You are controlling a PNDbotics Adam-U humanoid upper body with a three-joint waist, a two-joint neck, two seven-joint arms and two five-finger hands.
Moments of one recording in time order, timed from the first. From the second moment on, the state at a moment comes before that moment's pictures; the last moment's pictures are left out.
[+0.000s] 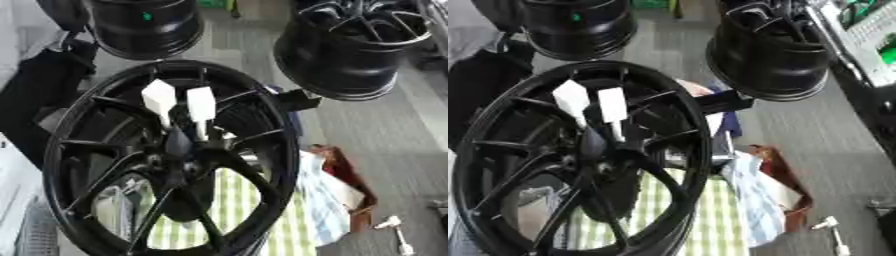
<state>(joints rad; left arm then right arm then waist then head) -0.28 0.59 0.07 -1.98 0.24 0.09 0.46 -1.02 -0.58 0.43 -1.66 -0.03 0.46 -0.09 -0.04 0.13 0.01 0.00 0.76</state>
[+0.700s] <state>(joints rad) -0.27 0.59 0.07 -1.98 0.24 0.09 0.46 -1.30 -0.38 0.76 -1.34 0.13 0.41 0.11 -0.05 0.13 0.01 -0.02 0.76</state>
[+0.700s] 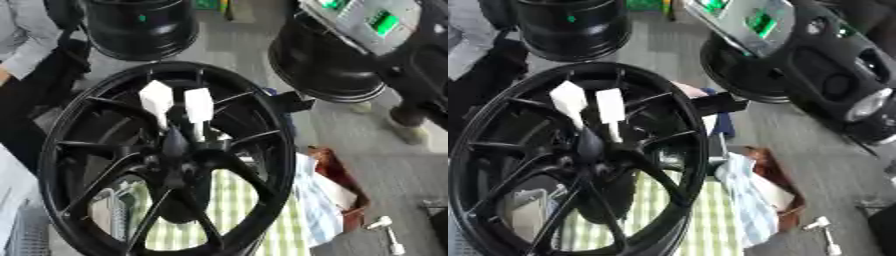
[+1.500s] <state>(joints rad) -0.26 0.60 0.08 -1.98 0.24 0.09 0.48 -1.35 -0.28 0.90 -1.12 0.18 0.17 0.36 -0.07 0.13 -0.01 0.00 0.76</state>
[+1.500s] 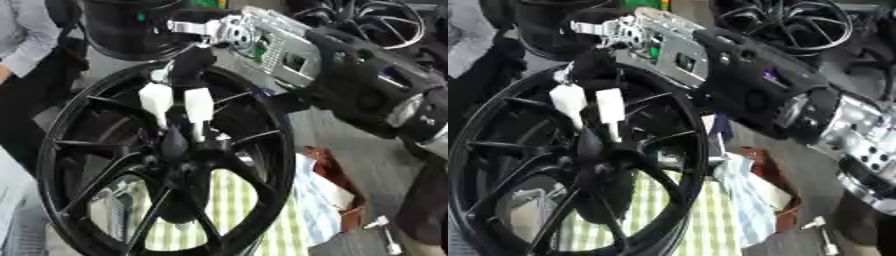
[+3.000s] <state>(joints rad) -0.25 0.60 0.09 -1.98 0.24 0.09 0.48 -1.33 -0.37 0.77 -1.11 0.13 -0.01 0.83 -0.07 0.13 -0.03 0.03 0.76</state>
